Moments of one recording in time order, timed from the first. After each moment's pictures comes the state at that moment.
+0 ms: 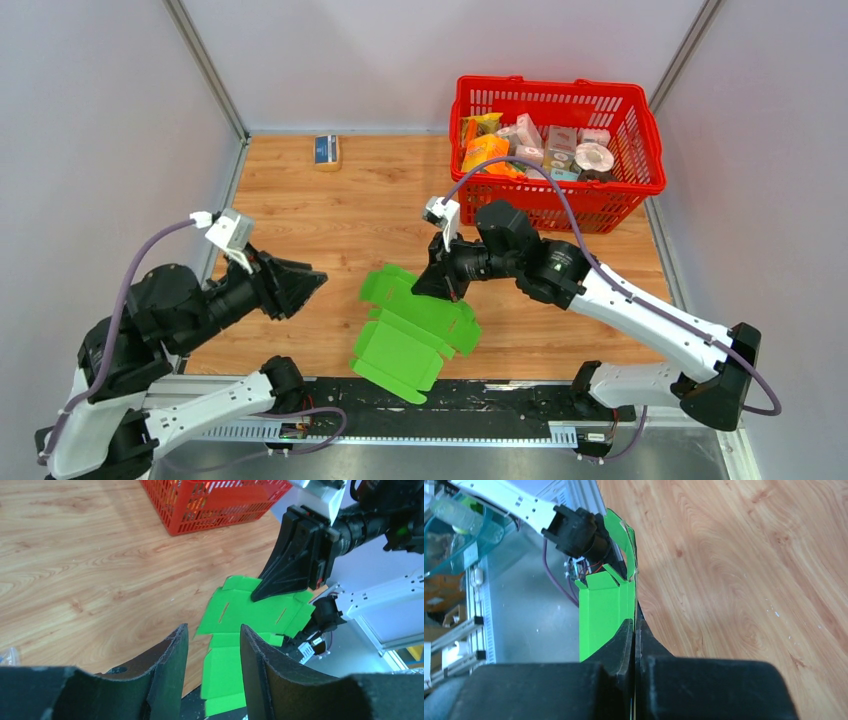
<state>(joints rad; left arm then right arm) -0.96 0.52 1.29 -0.98 -0.21 -0.46 0.97 1.20 1.19 -0.44 -0.46 0.27</state>
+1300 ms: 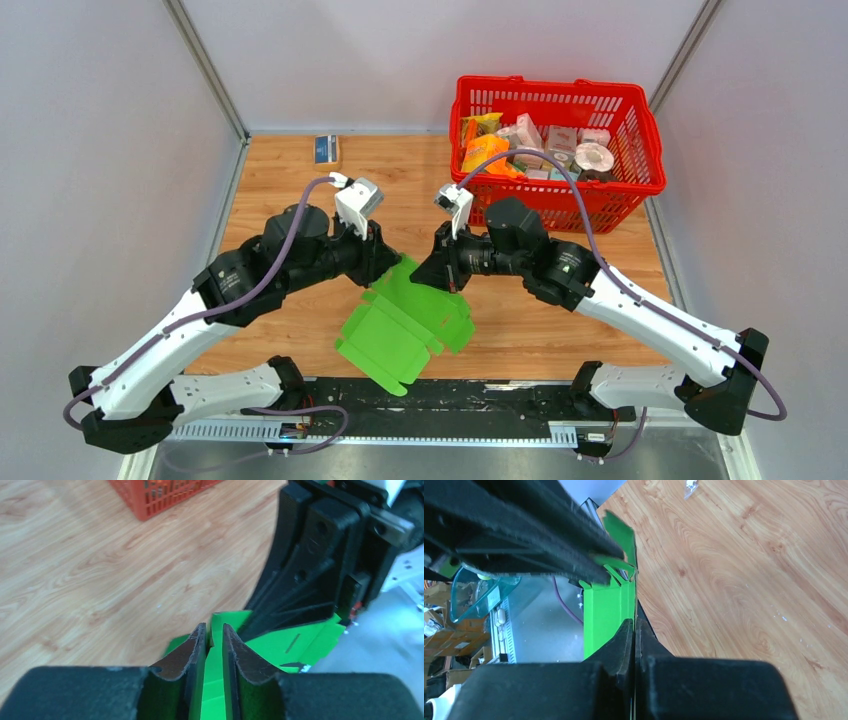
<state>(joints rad) -0.95 0.97 1.34 -0.79 -0.06 -0.29 0.96 1.17 1.19 -0.38 -0.36 0.44</state>
